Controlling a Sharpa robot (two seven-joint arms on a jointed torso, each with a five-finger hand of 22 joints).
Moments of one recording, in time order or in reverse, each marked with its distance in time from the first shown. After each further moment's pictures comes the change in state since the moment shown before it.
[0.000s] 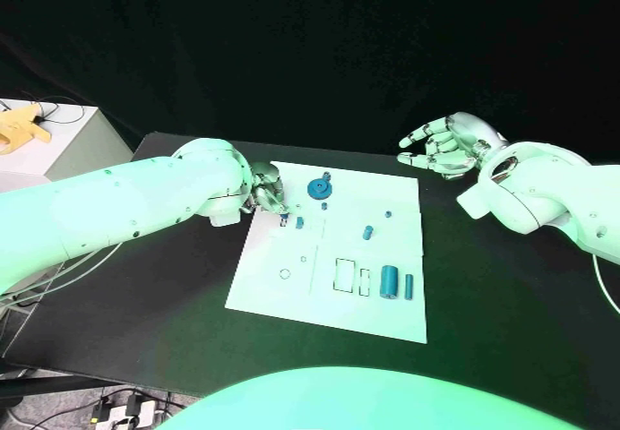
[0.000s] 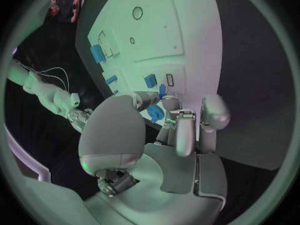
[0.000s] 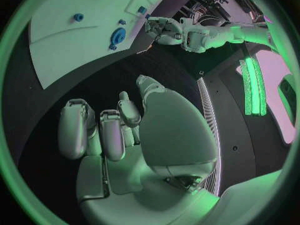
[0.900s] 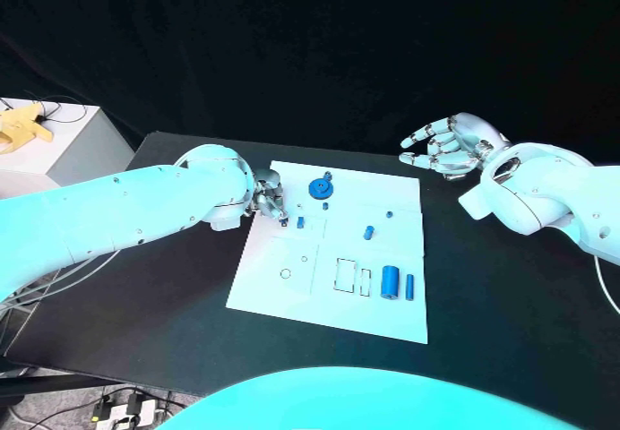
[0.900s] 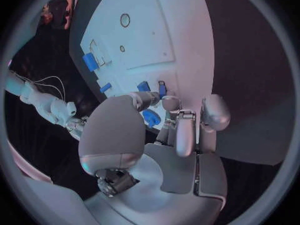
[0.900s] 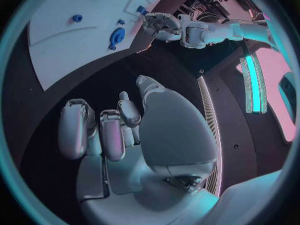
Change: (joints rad) left arm -0.019 0.002 -0.007 0.004 -0.074 0.003 -0.011; left_hand -0.005 0.003 0.003 0.003 0.000 0.000 0.000 0.002 0.000 0.007 0.000 0.000 0.001 0.000 0.000 0.004 0.000 0.000 0.004 -0.004 0.004 0.007; right arm 0.000 -0.001 0.000 0.001 0.020 0.001 0.000; right_hand 0.000 0.000 0.003 0.003 0.000 0.000 0.000 0.000 0.000 0.000 0.000 0.000 0.000 0.000 0.000 0.000 0.000 0.000 0.000 0.000 0.000 0.001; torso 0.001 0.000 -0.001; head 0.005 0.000
